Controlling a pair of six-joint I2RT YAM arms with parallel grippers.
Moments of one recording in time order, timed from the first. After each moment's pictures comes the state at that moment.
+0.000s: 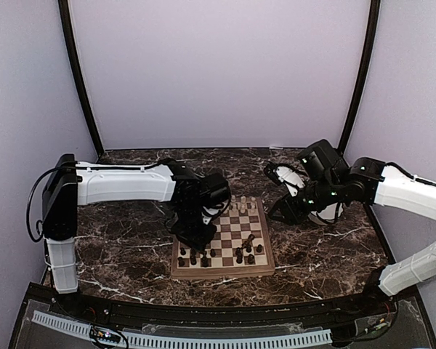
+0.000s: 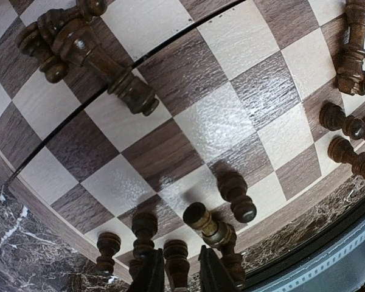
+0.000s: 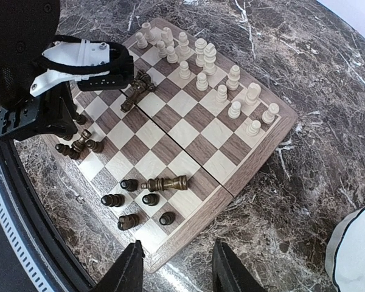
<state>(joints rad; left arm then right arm) -1.01 1.98 1.58 -1.12 0.08 -0.51 0.84 1.24 1.05 -0.68 -0.10 0.06</state>
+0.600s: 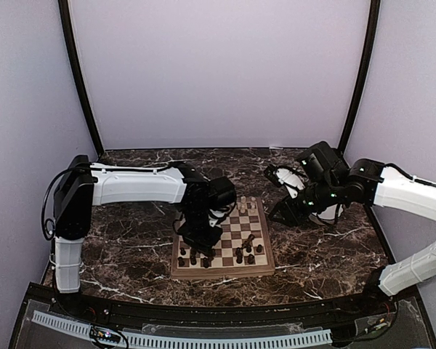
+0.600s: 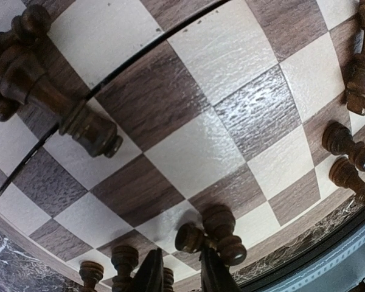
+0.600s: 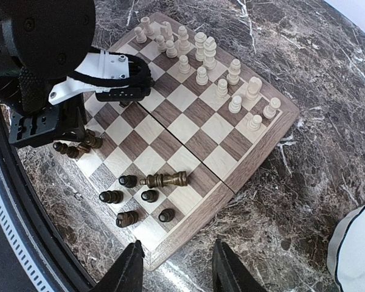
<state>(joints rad) -1.01 2.06 1.64 -1.12 0.11 -0.48 0.84 1.24 1.04 -0.68 -0.10 0.06</state>
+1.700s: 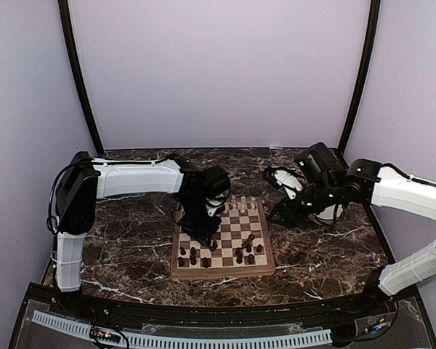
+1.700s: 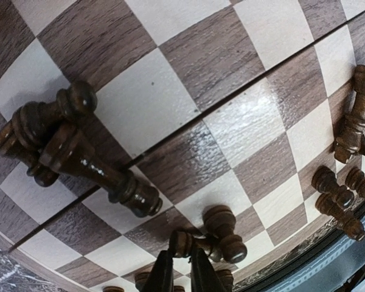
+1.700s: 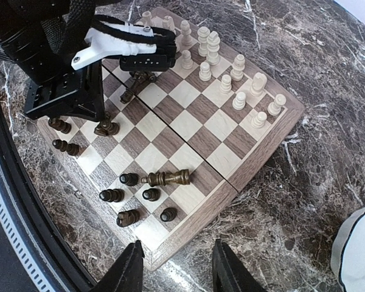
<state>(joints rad) -0.92 2.10 1.69 -1.09 0.17 -0.44 0.84 1.26 1.04 -0.68 -0.11 0.06</state>
